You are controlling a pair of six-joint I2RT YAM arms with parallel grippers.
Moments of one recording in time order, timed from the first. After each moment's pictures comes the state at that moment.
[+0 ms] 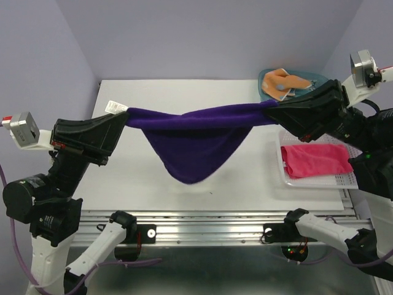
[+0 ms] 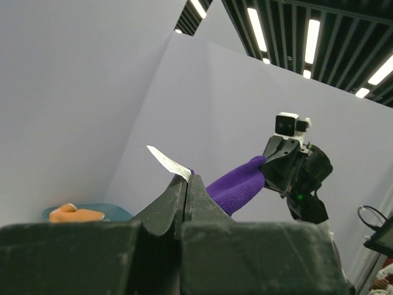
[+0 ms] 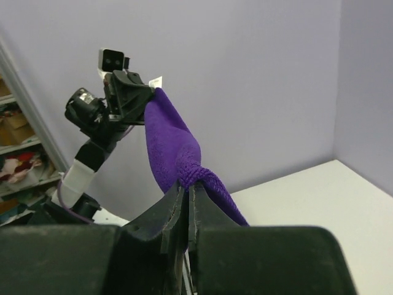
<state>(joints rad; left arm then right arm) -0.39 0.61 1.29 0.01 0.29 -0.80 0.55 1.00 1.77 -0.31 -0.62 0.48</state>
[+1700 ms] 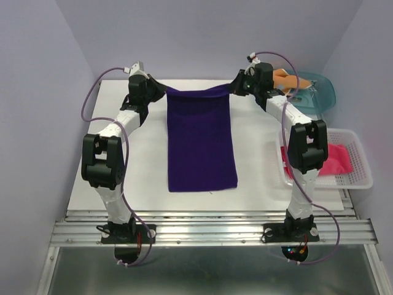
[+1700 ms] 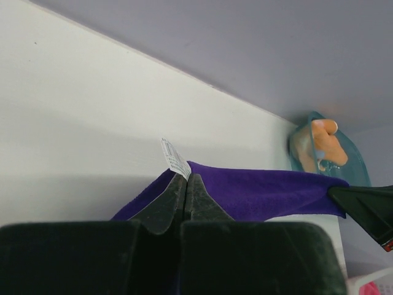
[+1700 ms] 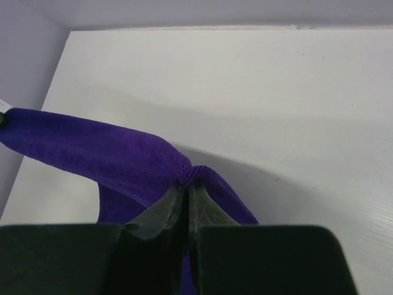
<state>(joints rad) -0.16 1.83 1.35 0.23 0.12 -0.71 0.22 2.09 1.75 -0.02 -0.39 0.42</state>
